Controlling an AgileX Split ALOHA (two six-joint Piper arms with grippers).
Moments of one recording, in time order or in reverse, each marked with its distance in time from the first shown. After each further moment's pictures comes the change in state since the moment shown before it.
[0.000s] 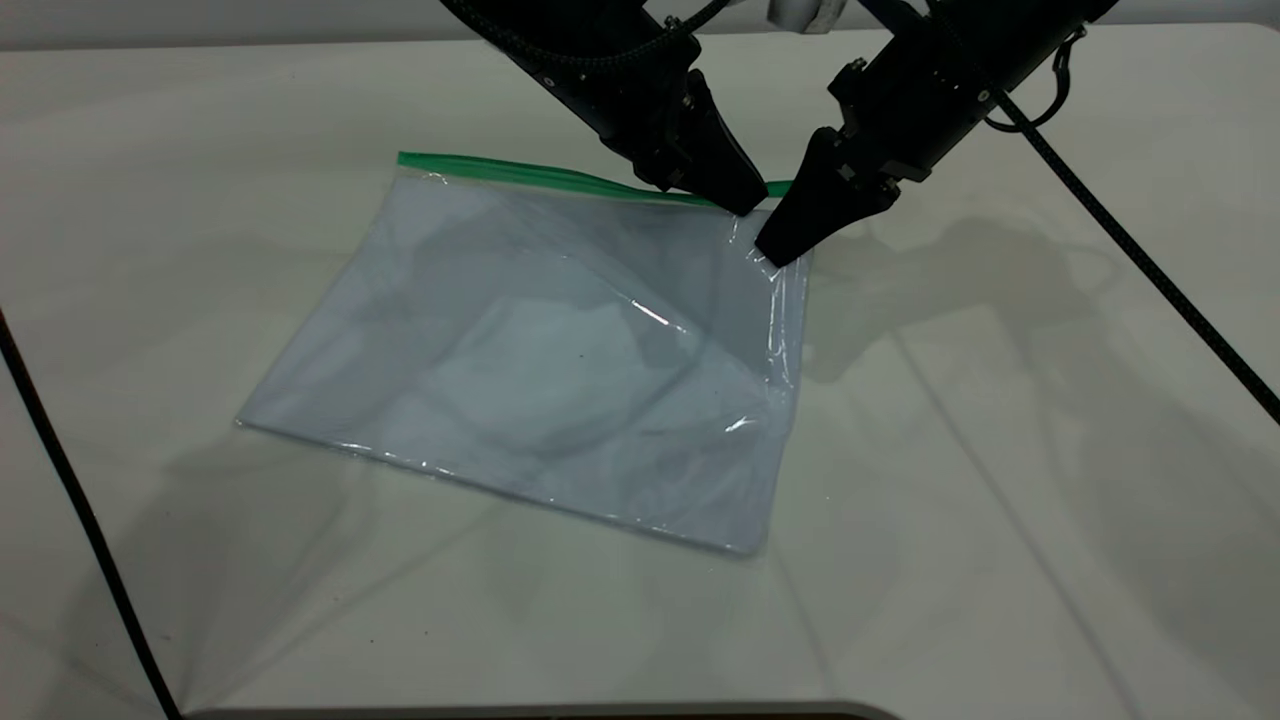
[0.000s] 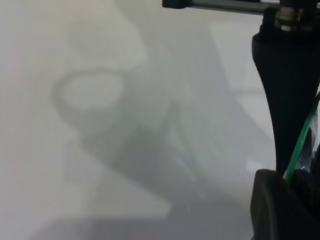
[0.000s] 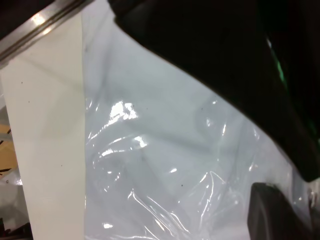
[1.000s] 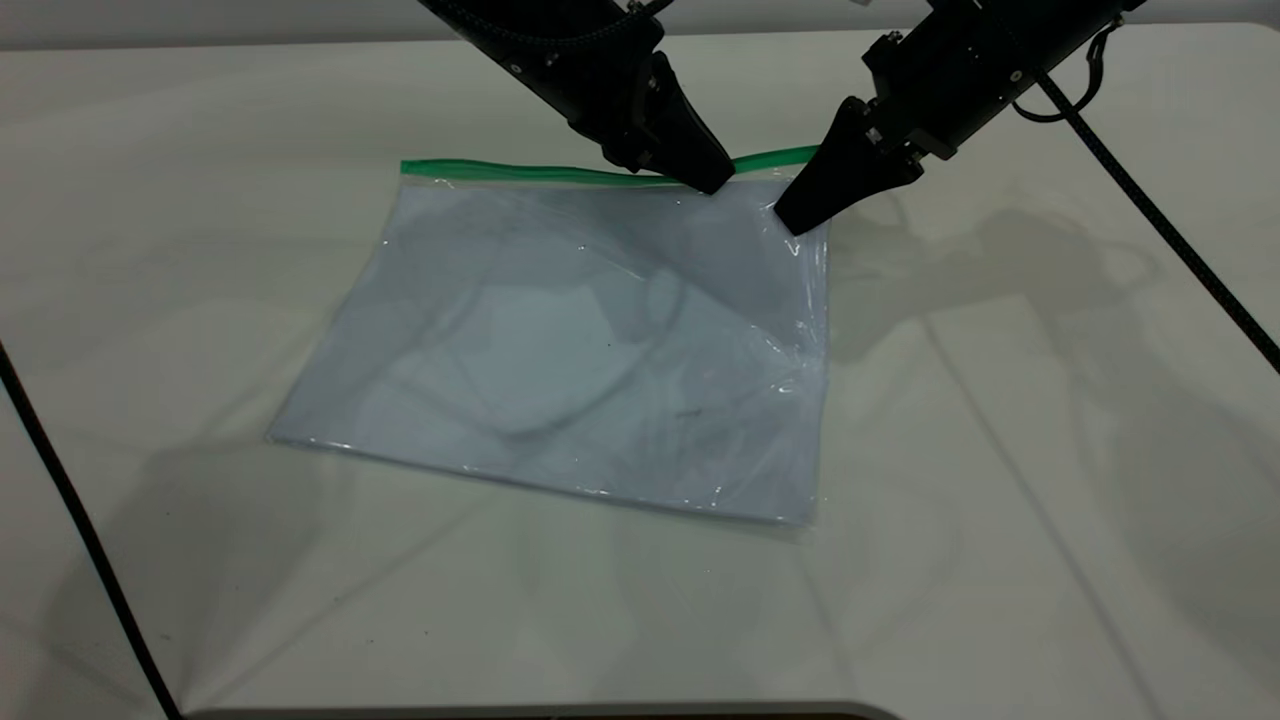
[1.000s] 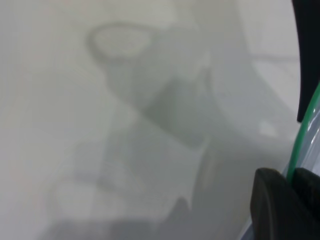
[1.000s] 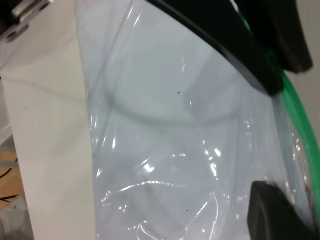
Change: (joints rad) left arm 0.049 0.000 0.000 0.012 -0.016 0.004; right arm -0.059 -0.001 -0.002 0.046 0.021 -0.009
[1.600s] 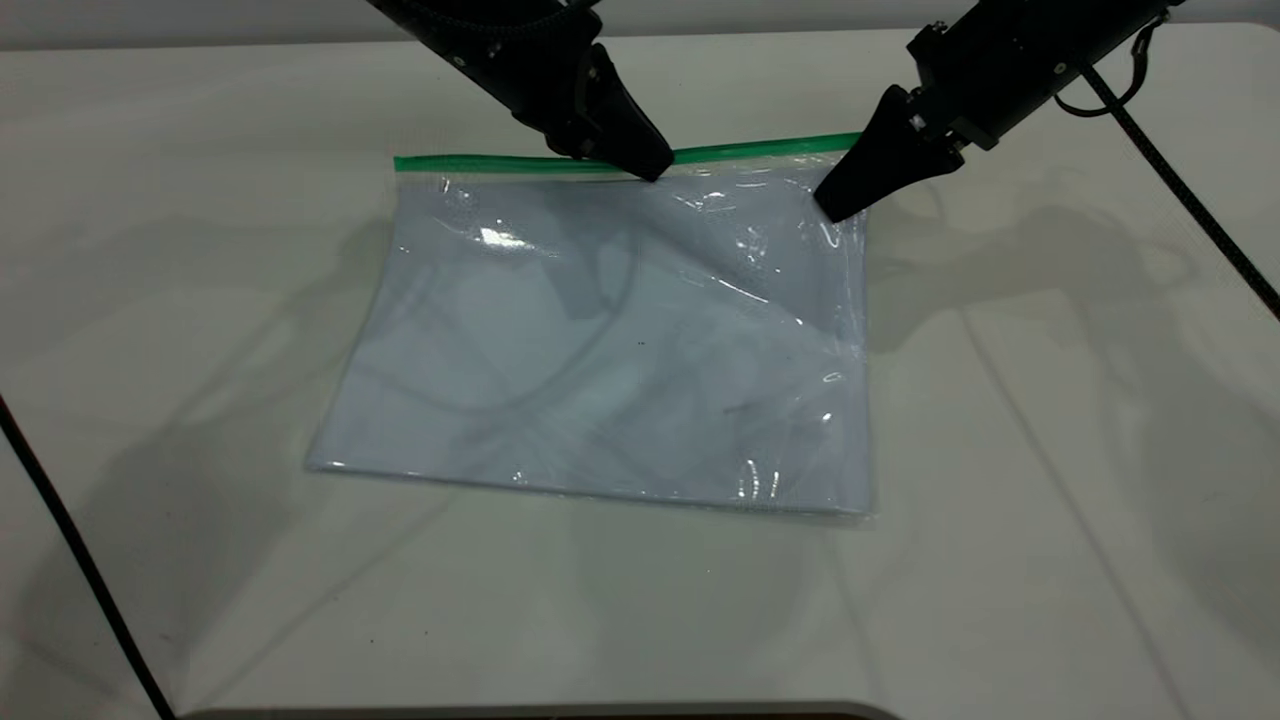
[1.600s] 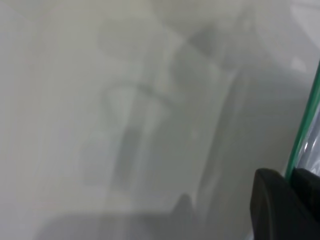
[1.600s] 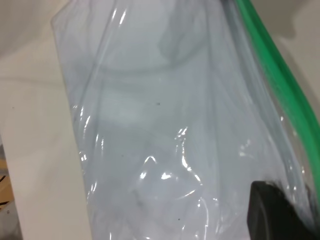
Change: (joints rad) left arm 0.073 0.003 0.000 0.018 -0.008 0.002; right arm -0.057 0.000 0.000 -0.008 0.001 -0.008
